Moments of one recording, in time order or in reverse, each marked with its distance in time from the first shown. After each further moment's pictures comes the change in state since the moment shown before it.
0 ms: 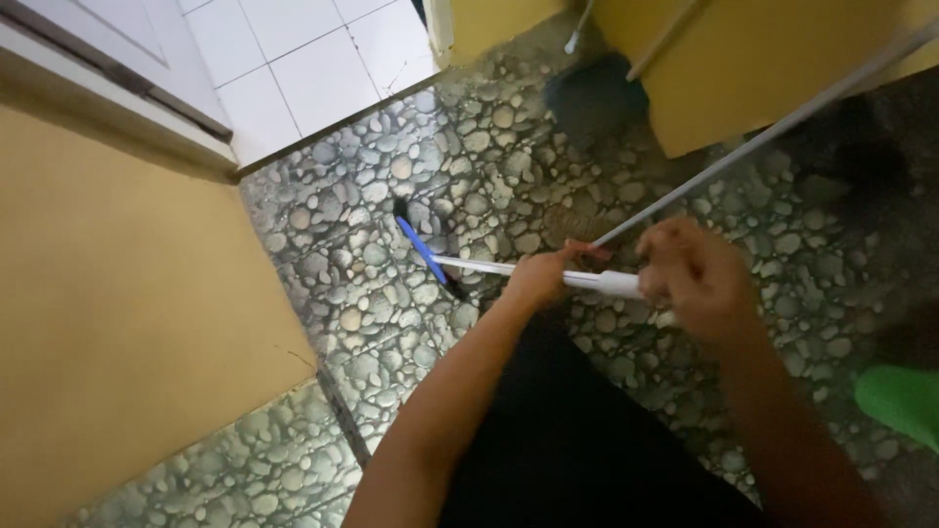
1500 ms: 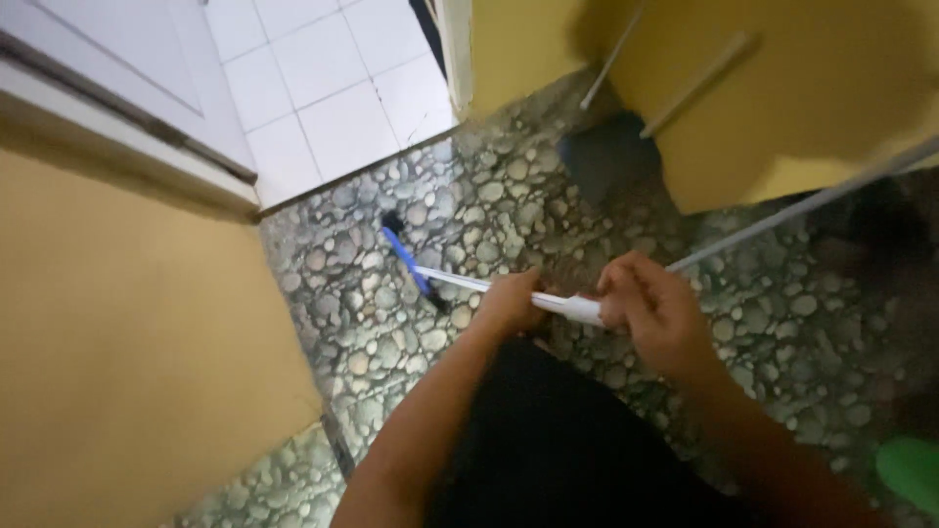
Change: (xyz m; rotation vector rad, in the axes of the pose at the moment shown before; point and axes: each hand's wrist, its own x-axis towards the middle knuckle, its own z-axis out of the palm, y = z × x) left_hand 0.033 -0.035 -0.090 -0.108 0.167 -0.082; right_hand 0.085 -0.024 0.027 0.030 -0.126 -0.121
